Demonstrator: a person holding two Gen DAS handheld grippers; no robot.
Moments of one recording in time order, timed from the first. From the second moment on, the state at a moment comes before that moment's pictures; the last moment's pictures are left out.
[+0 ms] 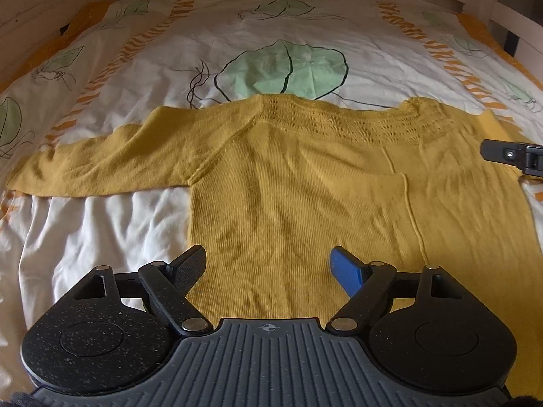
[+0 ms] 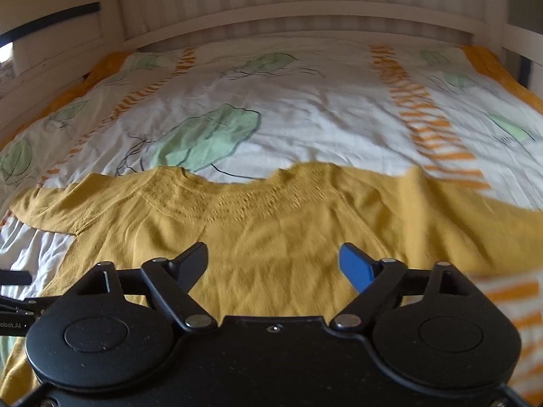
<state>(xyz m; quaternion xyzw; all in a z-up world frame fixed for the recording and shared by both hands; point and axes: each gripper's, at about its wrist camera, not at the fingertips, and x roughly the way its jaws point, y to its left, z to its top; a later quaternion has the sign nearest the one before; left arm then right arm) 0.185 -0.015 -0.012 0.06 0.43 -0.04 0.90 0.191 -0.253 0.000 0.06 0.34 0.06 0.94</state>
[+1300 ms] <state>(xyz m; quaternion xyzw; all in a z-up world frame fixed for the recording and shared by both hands) 0.220 0.012 -0.067 0.04 0.43 -0.06 0.90 0.362 -0.205 -0.049 -0.14 0.36 0.26 0.89</state>
